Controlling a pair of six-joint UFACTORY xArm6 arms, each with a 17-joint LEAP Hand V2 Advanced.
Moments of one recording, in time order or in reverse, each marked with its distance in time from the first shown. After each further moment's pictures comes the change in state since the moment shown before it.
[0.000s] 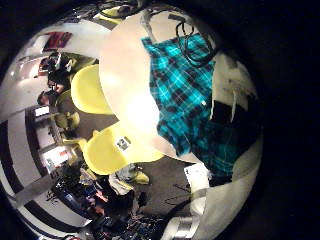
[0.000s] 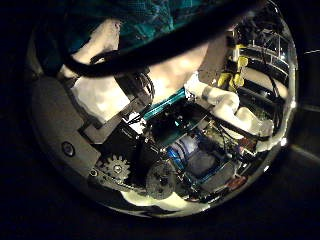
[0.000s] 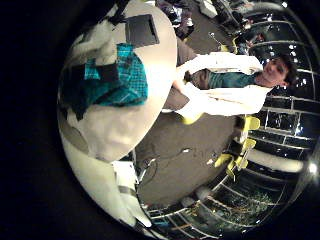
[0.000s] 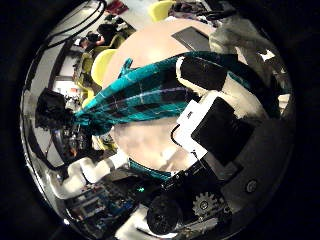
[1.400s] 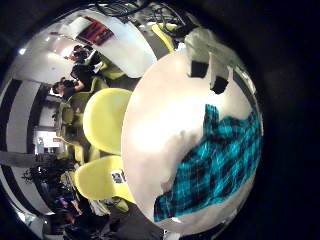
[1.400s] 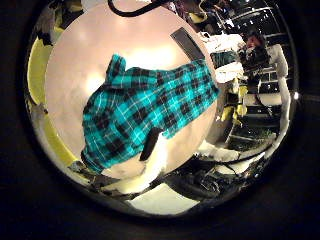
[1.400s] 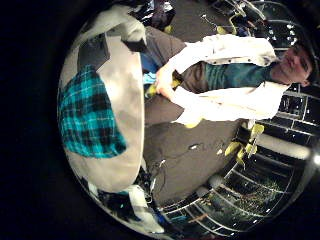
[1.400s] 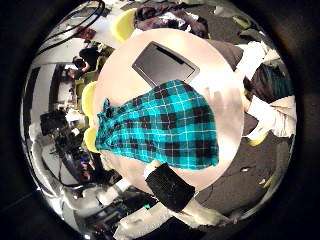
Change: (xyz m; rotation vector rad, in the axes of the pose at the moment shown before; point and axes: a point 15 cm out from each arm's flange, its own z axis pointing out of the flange) left arm -0.040 -0.125 -0.008 0.248 0.088 -0.148; right arm 0.138 -0.074 0.004 0.062 -0.044 0.173
